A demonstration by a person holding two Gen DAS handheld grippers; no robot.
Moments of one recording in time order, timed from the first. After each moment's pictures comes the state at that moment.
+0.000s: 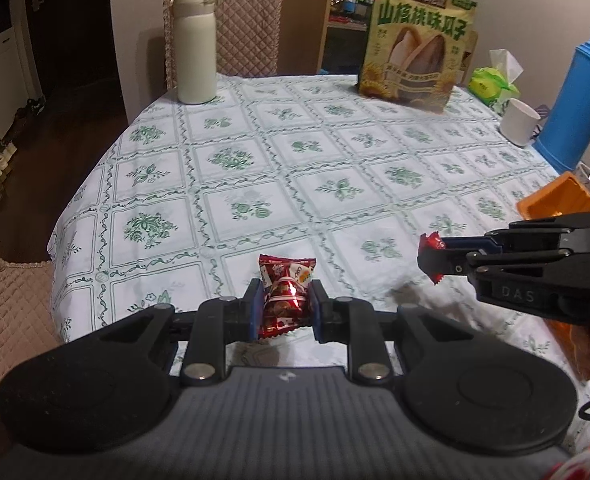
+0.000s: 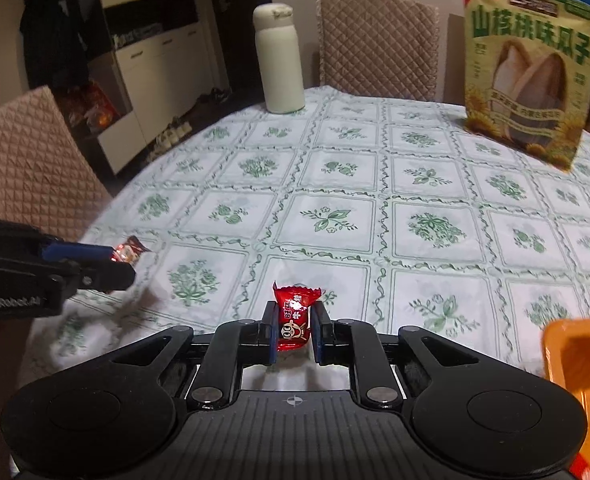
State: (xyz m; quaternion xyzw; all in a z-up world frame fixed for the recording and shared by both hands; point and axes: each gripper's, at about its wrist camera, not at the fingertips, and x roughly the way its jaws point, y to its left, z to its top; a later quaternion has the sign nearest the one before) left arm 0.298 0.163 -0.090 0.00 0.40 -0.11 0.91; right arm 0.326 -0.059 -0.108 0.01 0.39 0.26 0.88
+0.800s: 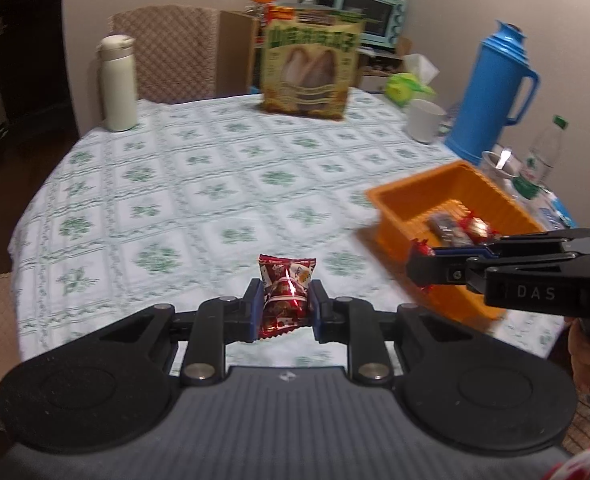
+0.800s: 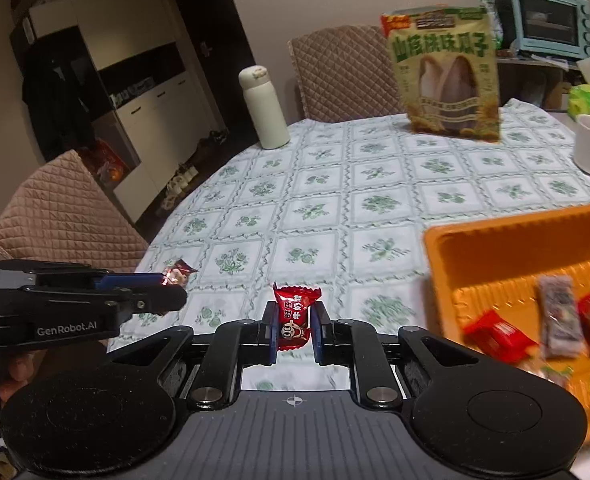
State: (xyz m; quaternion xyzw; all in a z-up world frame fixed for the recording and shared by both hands) left arm 0.200 0.071 -0.037 0.00 0.37 -0.18 0.91; right arm 0.208 -0.160 -0.041 0.10 0.37 0.25 0.89
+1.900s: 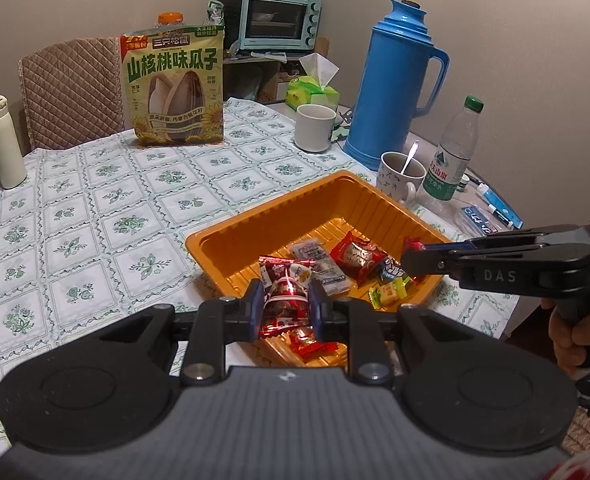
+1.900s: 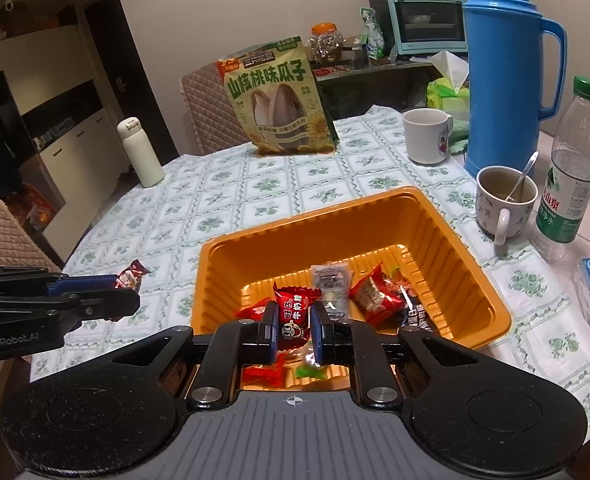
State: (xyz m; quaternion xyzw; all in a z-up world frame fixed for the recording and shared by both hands) left arm 0.198 -0.092 -0.019 0.03 0.35 -0.25 0.90; right arm 0.185 -0.339 -0.031 0.11 0.37 0.13 0.91
